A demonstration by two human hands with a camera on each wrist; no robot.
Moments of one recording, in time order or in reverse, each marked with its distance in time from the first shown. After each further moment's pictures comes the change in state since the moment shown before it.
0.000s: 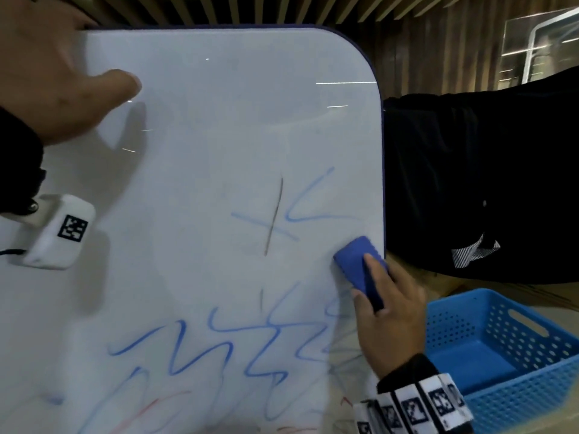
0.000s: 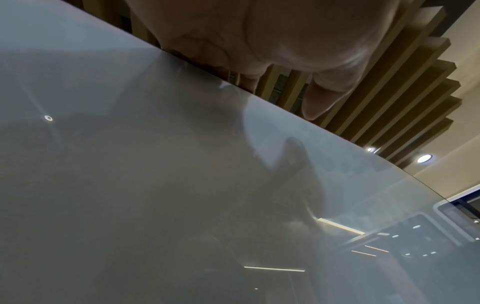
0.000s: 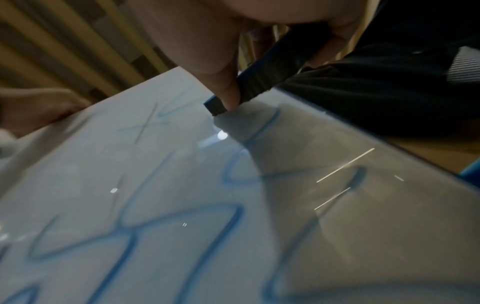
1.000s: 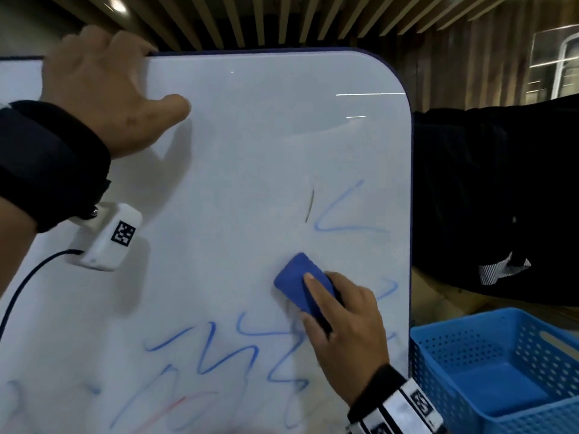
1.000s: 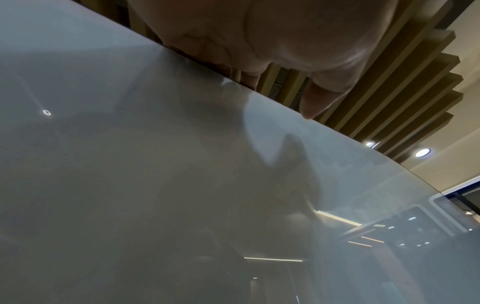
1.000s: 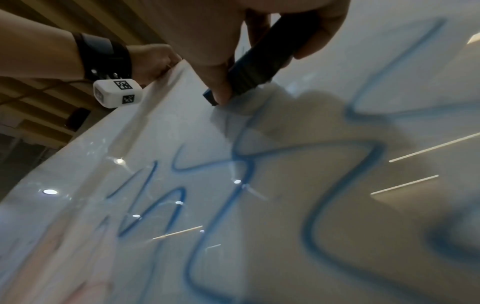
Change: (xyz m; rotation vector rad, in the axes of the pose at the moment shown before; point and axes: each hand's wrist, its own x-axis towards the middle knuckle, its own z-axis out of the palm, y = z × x) left_hand 0.009 -0.015 0.008 0.236 0.077 -0.109; right_hand -0.012 -0.081 0.019 0.107 -0.229 -0.334
